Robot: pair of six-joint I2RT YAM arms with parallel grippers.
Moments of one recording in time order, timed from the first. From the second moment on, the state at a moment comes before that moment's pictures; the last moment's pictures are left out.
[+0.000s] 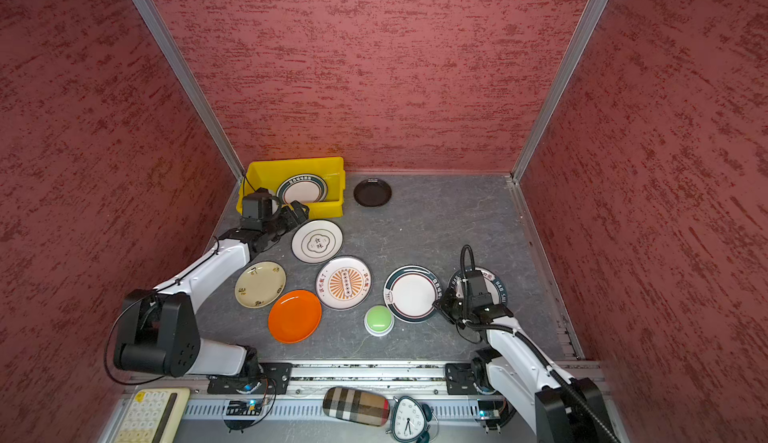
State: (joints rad) left arm -0.11 1.42 0.93 -0.15 0.11 -0.68; right arm 0.23 0.90 0.24 -0.32 -0.40 0.95
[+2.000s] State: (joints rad) left arm -0.36 1.46 0.93 -0.01 0.33 -0.80; right arm 0.22 1.22 0.62 0.07 -0.40 1.16
